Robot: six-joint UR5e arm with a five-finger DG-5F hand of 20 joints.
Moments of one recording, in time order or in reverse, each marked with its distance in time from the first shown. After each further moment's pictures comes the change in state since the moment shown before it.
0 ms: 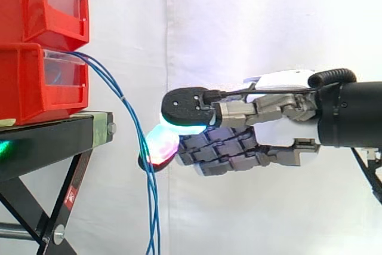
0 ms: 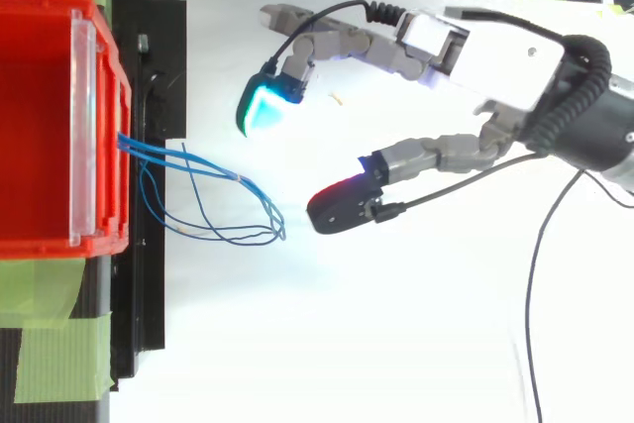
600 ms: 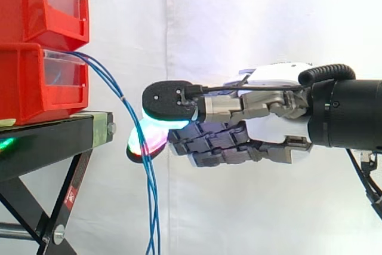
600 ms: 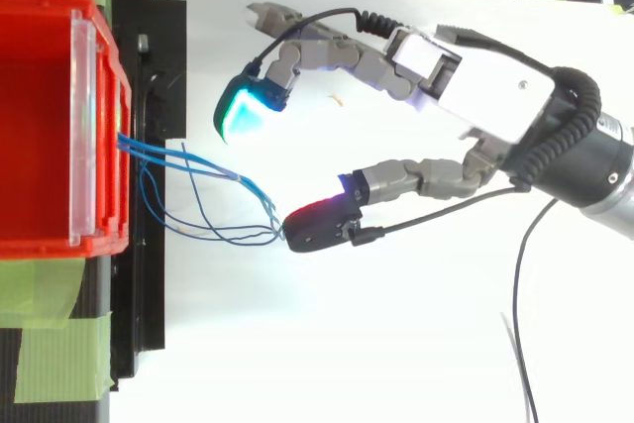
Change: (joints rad) arm 0.065 -0.019 0.008 0.074 0.136 -0.077
